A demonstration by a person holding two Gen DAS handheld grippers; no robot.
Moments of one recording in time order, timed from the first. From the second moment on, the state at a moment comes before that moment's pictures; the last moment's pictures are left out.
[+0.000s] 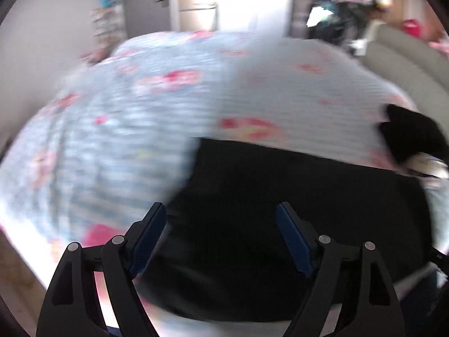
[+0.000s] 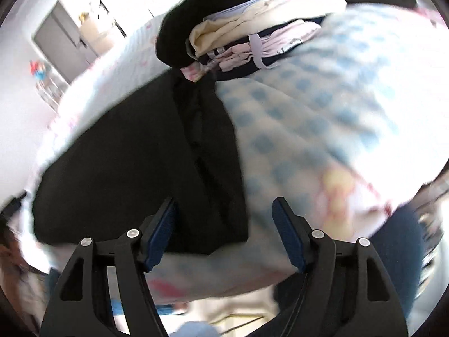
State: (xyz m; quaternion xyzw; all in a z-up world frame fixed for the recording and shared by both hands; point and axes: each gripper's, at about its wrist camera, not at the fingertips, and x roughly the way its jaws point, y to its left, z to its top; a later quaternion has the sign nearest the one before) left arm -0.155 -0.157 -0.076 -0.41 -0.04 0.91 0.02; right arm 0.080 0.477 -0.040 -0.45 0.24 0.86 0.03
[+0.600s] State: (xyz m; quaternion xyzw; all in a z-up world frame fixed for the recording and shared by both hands) left arm -0.130 -0.152 -0.121 -0.44 -0.05 0.90 0.02; right arm 0.074 0.450 -0.034 -0.53 0.14 0.84 0.04
